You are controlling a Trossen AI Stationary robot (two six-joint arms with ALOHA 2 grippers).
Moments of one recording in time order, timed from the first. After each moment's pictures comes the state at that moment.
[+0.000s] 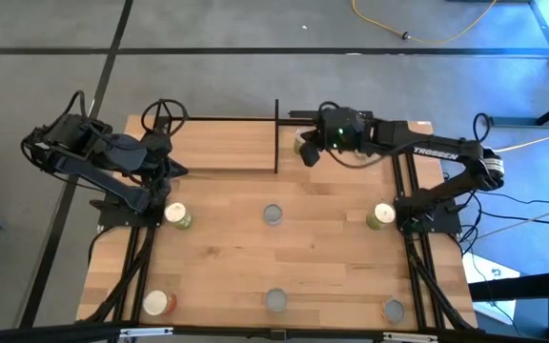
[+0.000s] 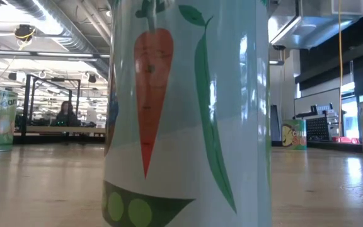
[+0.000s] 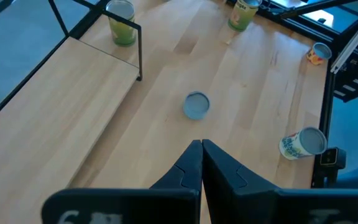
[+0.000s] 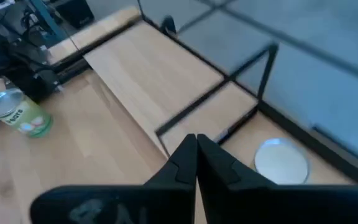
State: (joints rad) left arm -0.28 1.05 1.68 -1.42 -0.36 -0.66; right arm -0.28 1.41 1.30 -0.51 0.20 0.38
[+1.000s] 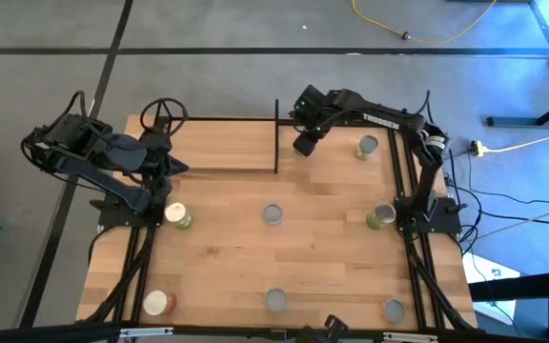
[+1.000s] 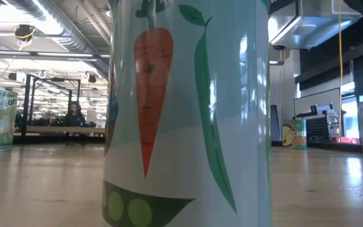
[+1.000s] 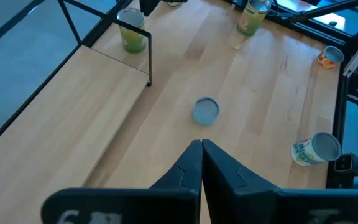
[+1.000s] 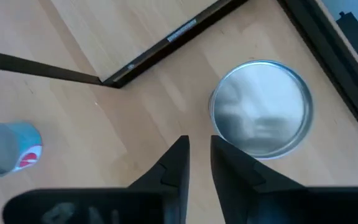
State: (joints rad) left arm -0.28 1.05 1.68 -1.42 -0.40 -0.64; right arm -0.56 1.89 1.63 -0.96 -0.12 0.03
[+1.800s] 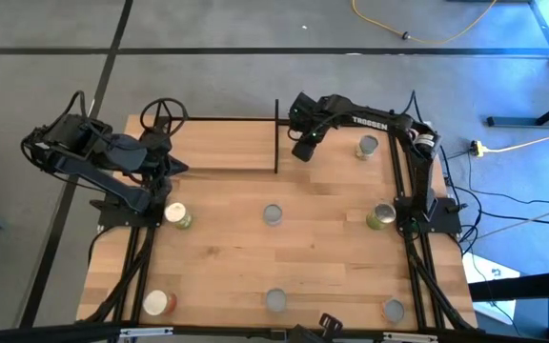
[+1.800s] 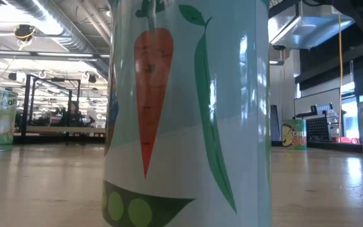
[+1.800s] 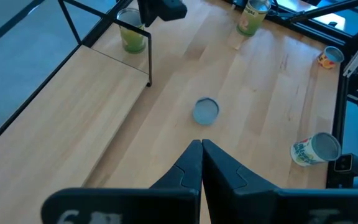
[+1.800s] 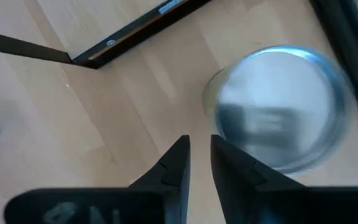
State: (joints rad) left arm -0.28 1.05 1.68 -1.42 -0.40 -0.64; right arm -0.54 1.97 1.63 -0.97 -0.07 -0.03
